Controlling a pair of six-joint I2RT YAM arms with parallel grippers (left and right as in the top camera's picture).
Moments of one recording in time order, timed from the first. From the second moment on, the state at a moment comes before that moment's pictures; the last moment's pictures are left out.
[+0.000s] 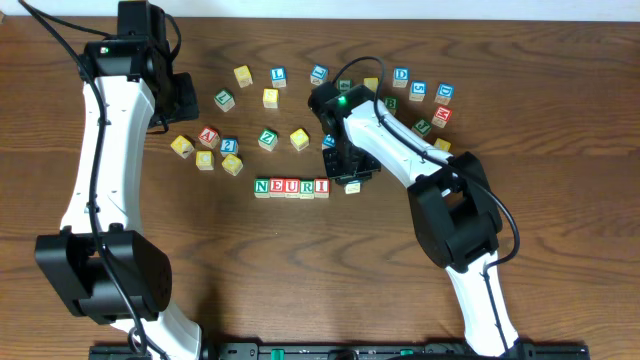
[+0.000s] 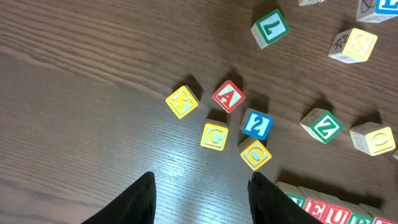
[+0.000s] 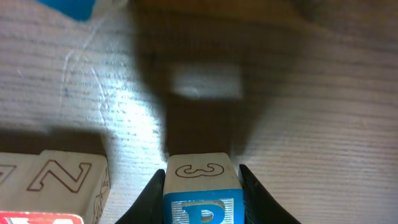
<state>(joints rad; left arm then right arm) 0.05 1.83 1.79 -1.21 -0.09 -0.19 0.58 2.31 1.86 -1.21 -0.01 0.42</state>
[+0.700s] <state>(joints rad) 0.05 1.83 1.79 -1.20 -0.09 -0.19 0.63 2.31 1.86 -1.19 -0.03 0.46</state>
